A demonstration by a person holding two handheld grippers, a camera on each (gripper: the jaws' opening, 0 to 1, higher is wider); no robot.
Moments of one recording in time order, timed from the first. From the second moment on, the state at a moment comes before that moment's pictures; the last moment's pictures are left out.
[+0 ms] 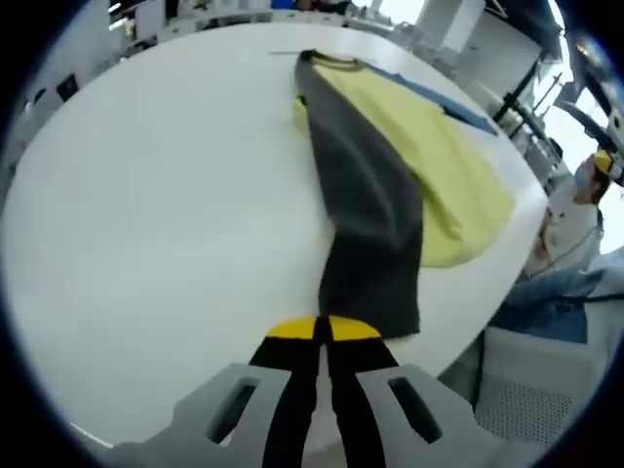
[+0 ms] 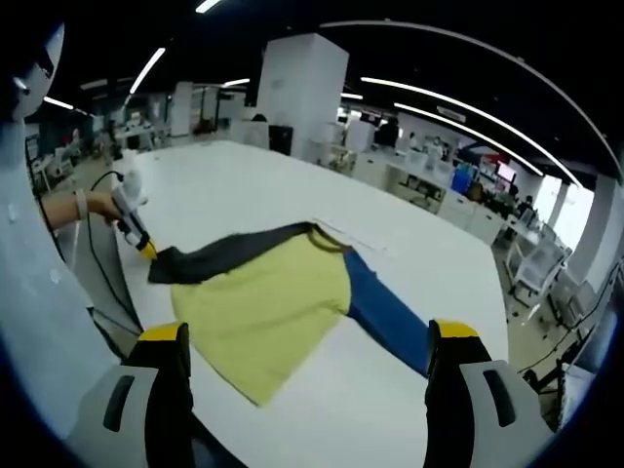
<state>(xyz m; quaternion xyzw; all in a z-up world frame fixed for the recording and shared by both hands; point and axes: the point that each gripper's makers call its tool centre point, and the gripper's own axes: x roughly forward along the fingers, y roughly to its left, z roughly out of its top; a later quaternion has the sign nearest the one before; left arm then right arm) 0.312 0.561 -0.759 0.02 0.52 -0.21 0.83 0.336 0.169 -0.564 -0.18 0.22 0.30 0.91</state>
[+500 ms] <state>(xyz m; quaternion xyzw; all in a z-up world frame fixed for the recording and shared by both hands) 0.333 0.583 -0.730 0.05 0.52 -0.18 0.84 0.351 0.151 -0.567 -0.18 0.22 0.31 0.91</state>
